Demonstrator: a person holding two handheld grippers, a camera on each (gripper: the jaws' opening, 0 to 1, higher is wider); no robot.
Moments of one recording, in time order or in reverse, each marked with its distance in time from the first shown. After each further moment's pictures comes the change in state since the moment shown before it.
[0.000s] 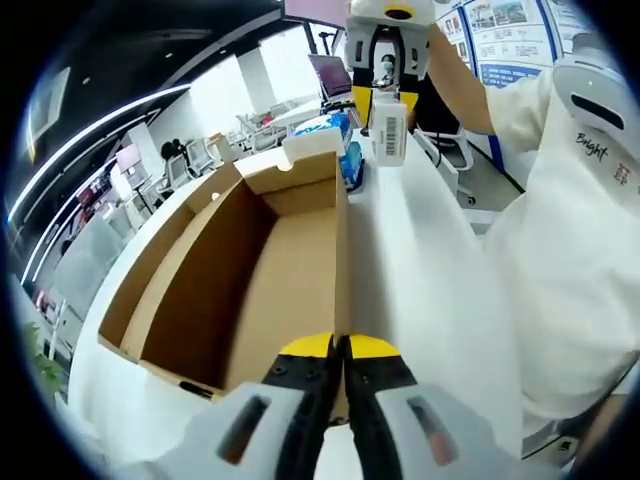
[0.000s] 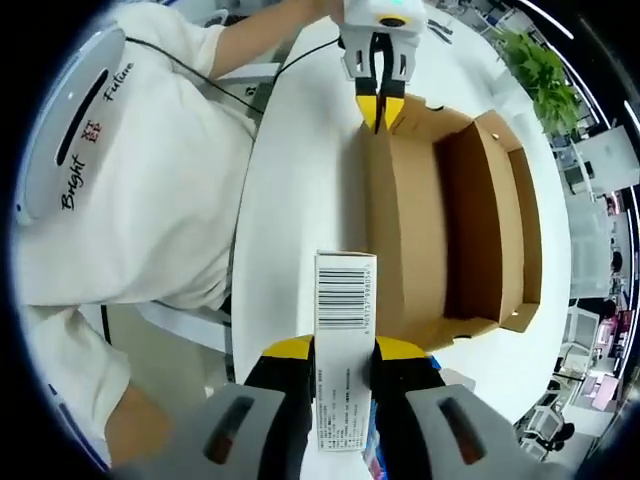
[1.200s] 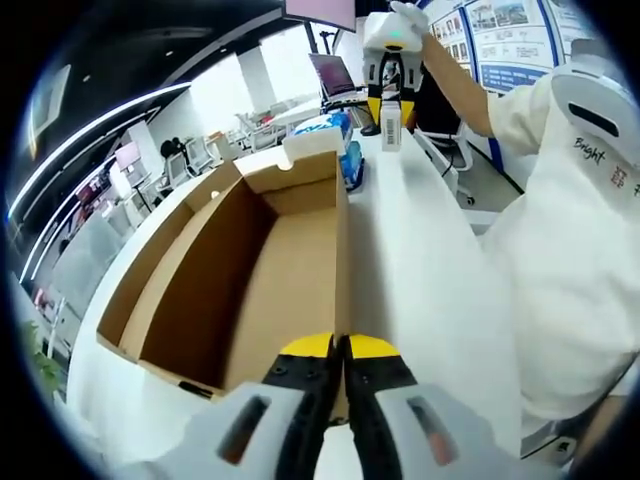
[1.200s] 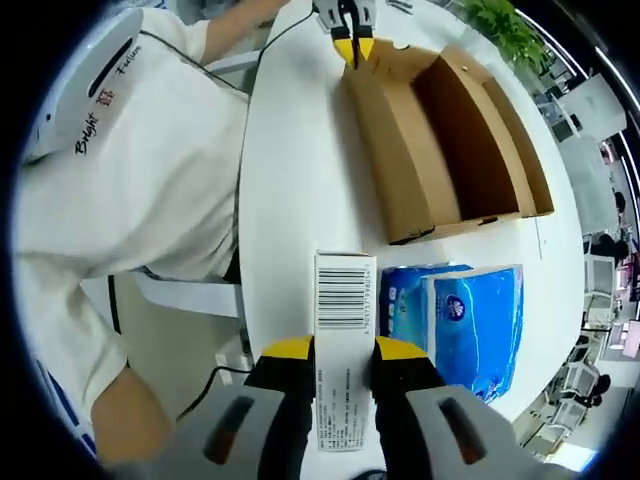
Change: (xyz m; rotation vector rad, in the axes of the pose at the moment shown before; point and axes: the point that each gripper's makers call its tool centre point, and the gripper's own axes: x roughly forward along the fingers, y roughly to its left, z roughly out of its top) left arm 0.001 0.003 -0.003 -0.007 0.003 -0.007; right arm 0.009 0.024 -0.104 0.176 0.005 0.026
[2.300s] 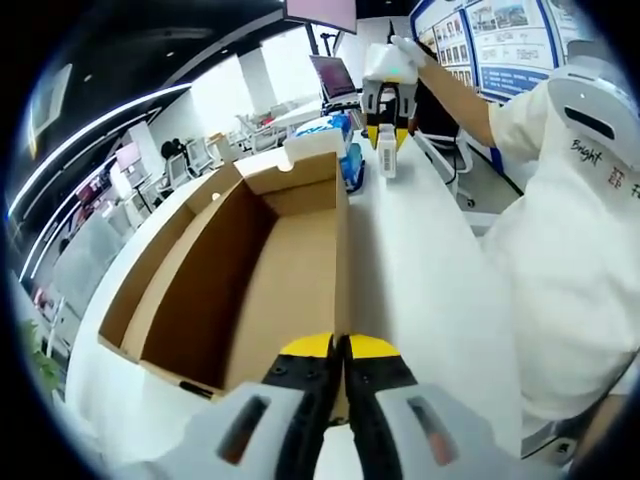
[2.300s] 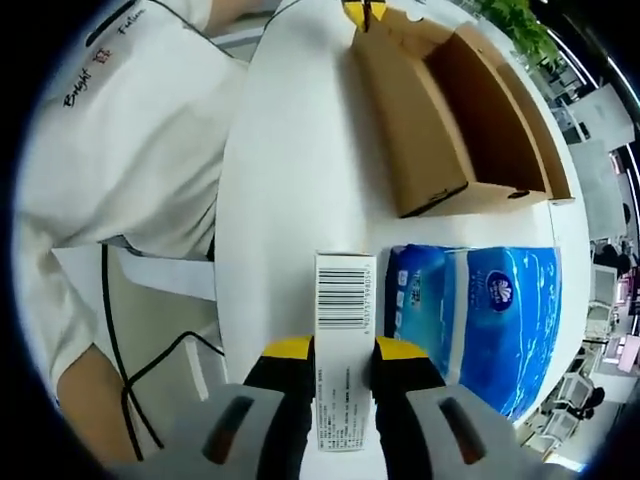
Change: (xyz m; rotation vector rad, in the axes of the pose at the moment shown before) left arm -0.001 0.000 0.001 -0.004 -0.008 -0.001; right arm 0.046 -0.002 -0.020 -0.064 0.018 0.002
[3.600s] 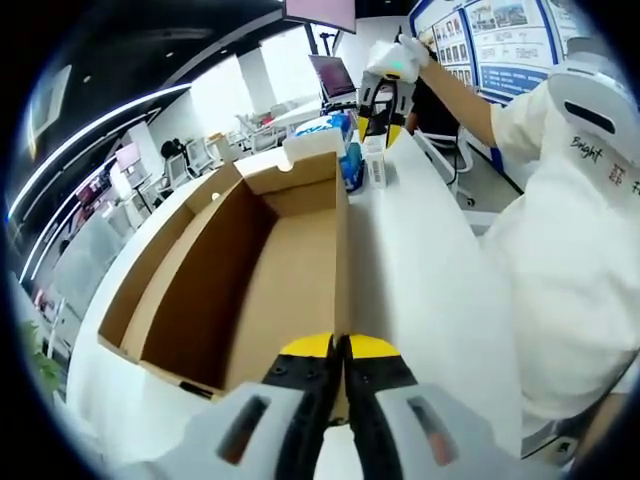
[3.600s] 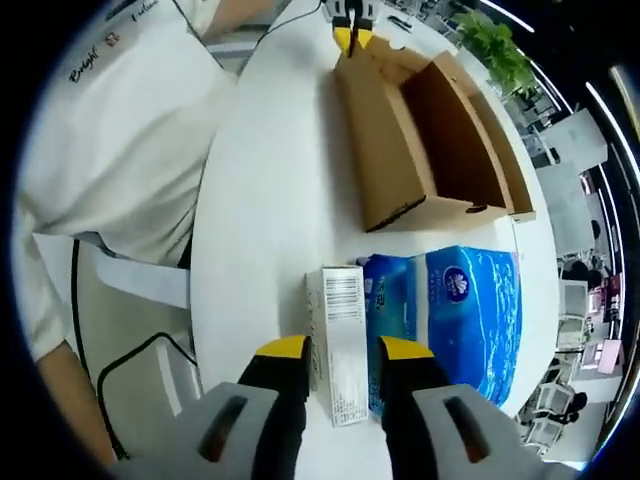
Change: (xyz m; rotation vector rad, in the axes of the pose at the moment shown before) left arm 0.000 -0.001 0.000 0.007 0.004 0.003; right arm -0.020 -0.017 0.012 -0.016 -0.193 -0.161
